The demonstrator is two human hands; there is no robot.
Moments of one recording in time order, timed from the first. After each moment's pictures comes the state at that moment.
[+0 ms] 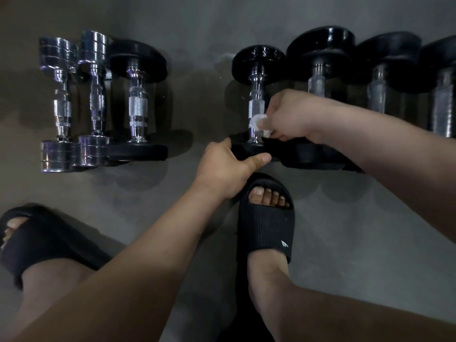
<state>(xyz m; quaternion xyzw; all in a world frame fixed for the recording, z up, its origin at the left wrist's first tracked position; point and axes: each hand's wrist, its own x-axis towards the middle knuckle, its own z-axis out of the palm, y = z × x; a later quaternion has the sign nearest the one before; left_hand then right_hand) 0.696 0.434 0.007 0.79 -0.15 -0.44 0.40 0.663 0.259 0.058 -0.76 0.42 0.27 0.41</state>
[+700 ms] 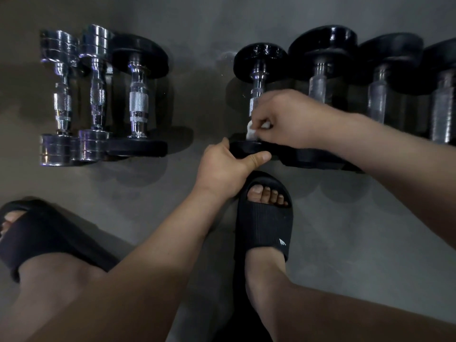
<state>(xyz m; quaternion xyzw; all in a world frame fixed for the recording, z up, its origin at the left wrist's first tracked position) 0.689 0.438 0.006 0.80 -0.10 -0.43 0.42 0.650 0.251 0.053 -0.95 0.04 0.17 0.27</state>
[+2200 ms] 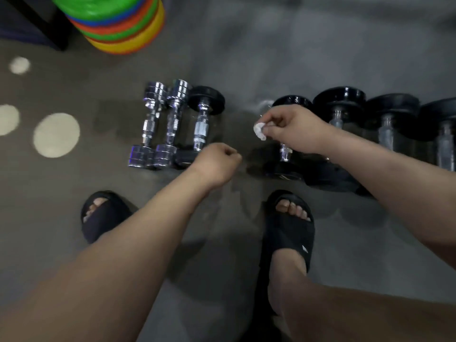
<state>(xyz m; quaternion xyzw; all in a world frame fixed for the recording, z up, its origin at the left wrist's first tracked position) 0.758 0.496 0.110 0.85 -0.16 -0.40 0.29 0.686 0.298 0.109 -0.85 0.21 0.09 0.47</state>
